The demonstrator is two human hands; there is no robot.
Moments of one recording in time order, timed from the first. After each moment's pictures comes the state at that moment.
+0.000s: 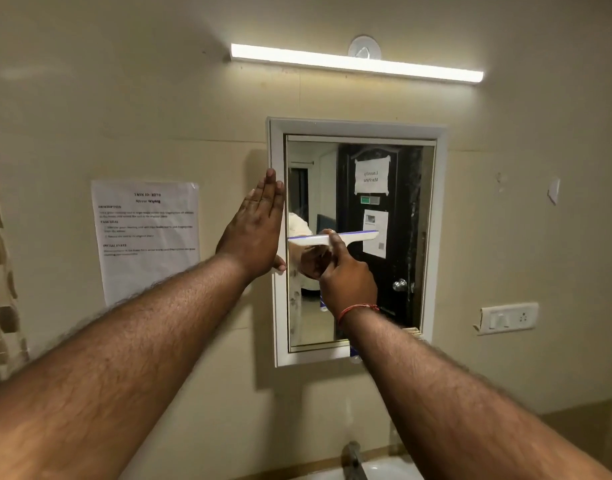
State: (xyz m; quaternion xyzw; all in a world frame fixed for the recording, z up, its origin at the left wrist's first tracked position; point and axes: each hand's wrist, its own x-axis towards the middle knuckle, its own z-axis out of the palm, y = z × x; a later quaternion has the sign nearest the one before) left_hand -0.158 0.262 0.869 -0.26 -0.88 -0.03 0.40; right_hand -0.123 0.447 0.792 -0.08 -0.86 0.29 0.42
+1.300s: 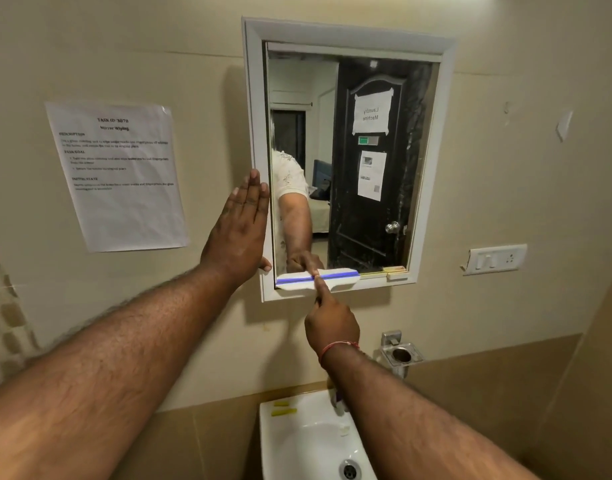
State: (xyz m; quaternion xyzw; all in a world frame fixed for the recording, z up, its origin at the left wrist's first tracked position) left_hand -0.149 0.265 0.752 -0.24 -0.89 0.02 0.39; right_hand -0.090 0.438 0.613 -0.18 -0.91 0.30 0.24
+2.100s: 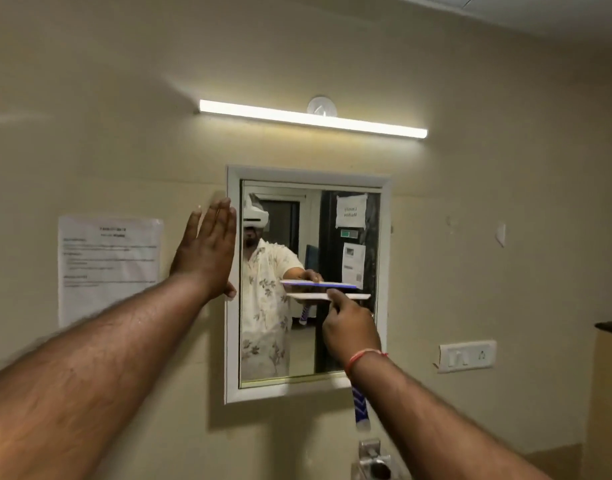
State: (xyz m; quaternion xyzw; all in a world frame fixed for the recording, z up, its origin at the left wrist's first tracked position) left_hand -0.153 0.283 0.895 -0.10 -0.89 0.15 0.41; right_hand -0.042 0.530 0.800 -0.10 -0.87 0.36 0.33
